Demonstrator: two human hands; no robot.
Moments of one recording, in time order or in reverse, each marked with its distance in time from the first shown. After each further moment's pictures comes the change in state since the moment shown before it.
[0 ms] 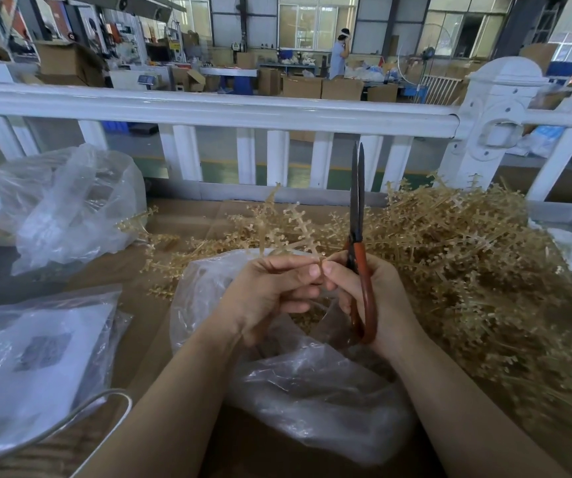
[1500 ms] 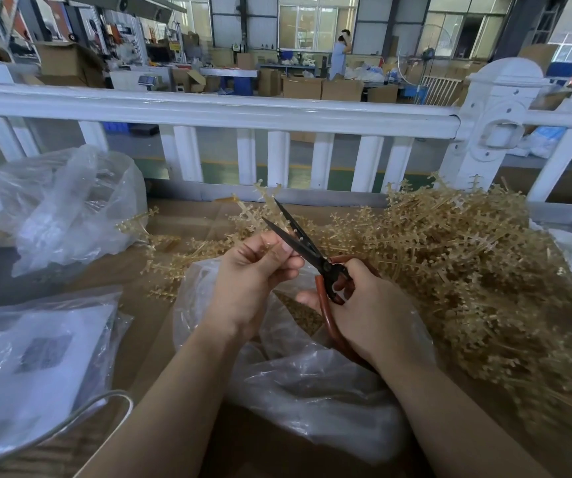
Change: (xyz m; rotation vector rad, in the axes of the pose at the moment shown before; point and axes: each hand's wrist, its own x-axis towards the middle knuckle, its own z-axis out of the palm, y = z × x) left_hand 0.008 -0.003 -0.006 -0.120 0.172 0.357; right_hand -0.010 0.006 0.000 -1.060 0.108 -0.185
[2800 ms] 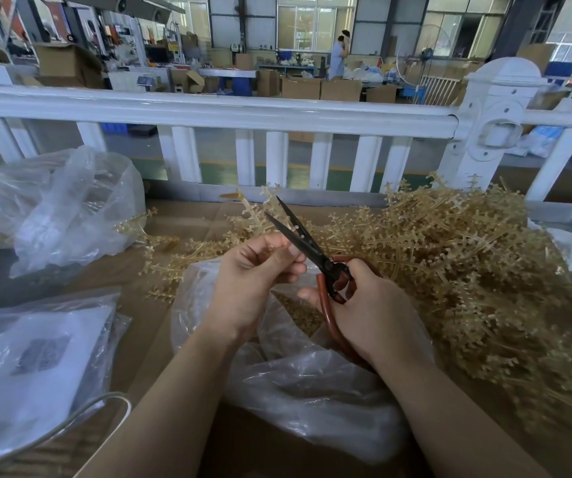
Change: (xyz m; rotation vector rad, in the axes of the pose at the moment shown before) left_hand -0.002 0.001 0.001 0.129 -0.042 0.060; right_hand 0.002 0.009 0.006 -0.047 0.068 -0.019
